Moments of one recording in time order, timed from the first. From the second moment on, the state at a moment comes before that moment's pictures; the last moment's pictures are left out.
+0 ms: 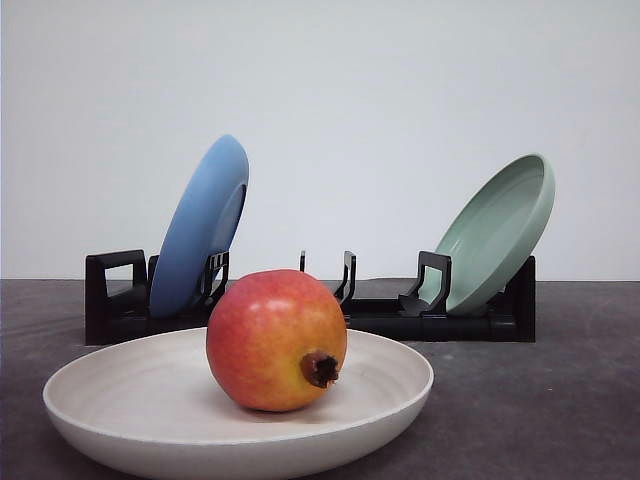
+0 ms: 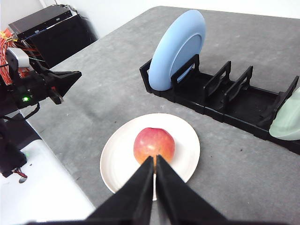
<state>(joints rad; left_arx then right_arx) -0.07 0.00 0.02 -0.19 -0.05 0.08 0.74 0.37 0.77 -0.75 -0.16 0.24</state>
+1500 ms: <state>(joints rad) -0.03 0.00 0.02 -0.19 -0.05 0.09 0.48 0.30 0.72 -0.70 -0.28 0.23</state>
